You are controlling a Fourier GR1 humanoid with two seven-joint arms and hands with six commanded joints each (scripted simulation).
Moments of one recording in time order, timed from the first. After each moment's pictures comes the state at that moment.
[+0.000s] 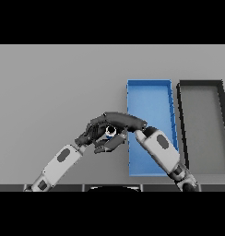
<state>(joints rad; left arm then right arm) -0.35 0.23 -0.59 -1.55 0.09 -0.22 -0.06 -0.62 -0.13 0.40 -1.71 -0.29 0.57 0.40</state>
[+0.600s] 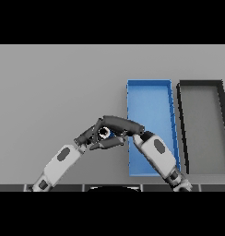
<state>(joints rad) -0.34 0.22 -0.57 -1.54 0.17 -0.24 -0.13 -0.55 -0.06 0.41 -1.73 -0.22 0.57 0.34</state>
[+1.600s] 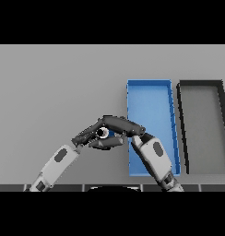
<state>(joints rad) -0.32 0.24 -0.55 -1.53 0.10 -0.27 0.00 -0.51 0.06 0.33 -1.77 -0.17 0.64 0.37</state>
